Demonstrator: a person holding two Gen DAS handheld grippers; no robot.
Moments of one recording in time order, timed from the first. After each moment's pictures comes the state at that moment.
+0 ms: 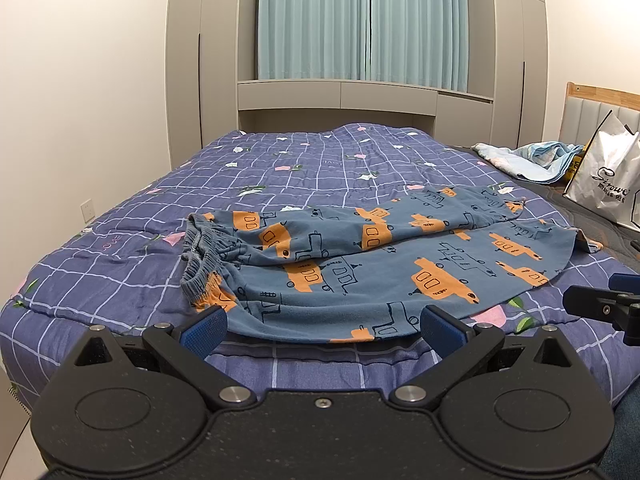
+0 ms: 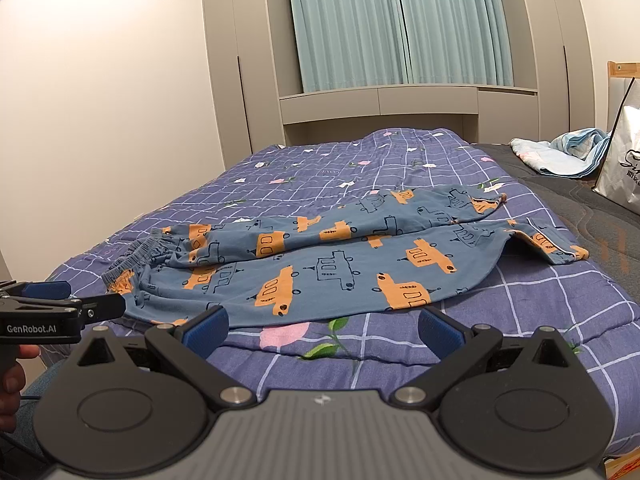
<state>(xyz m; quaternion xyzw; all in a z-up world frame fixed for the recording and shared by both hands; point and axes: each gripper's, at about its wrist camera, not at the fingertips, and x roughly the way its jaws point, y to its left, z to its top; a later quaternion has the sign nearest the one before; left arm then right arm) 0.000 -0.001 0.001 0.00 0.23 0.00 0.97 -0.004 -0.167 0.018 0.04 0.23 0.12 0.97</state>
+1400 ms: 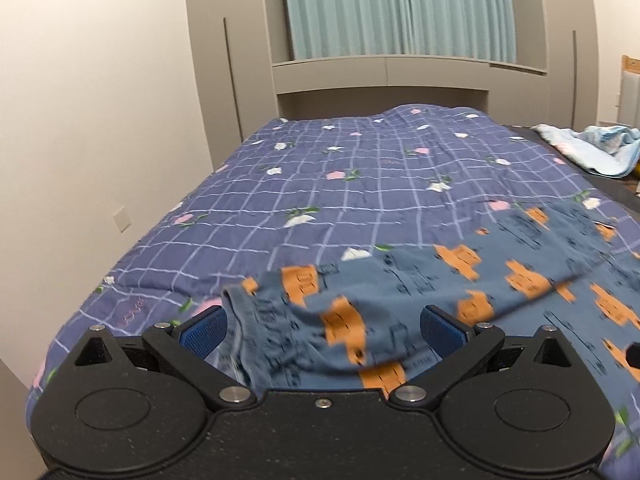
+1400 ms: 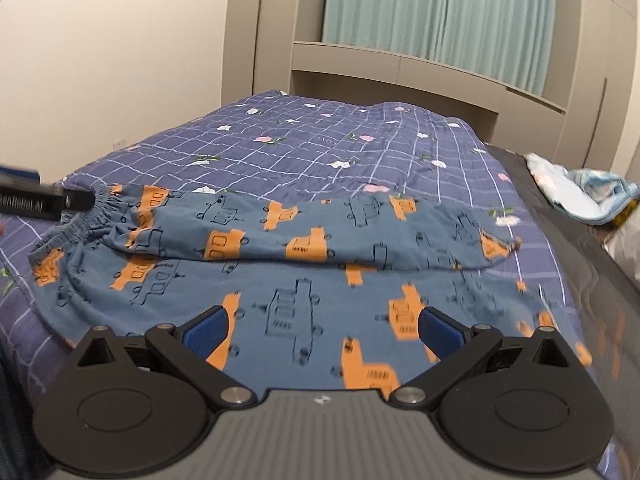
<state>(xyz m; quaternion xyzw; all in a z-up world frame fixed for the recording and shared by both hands) 0.159 0.031 0.045 0.04 0.28 0.08 0.96 0.131 -0.146 0.044 -0.10 0.30 0.12 0.94</state>
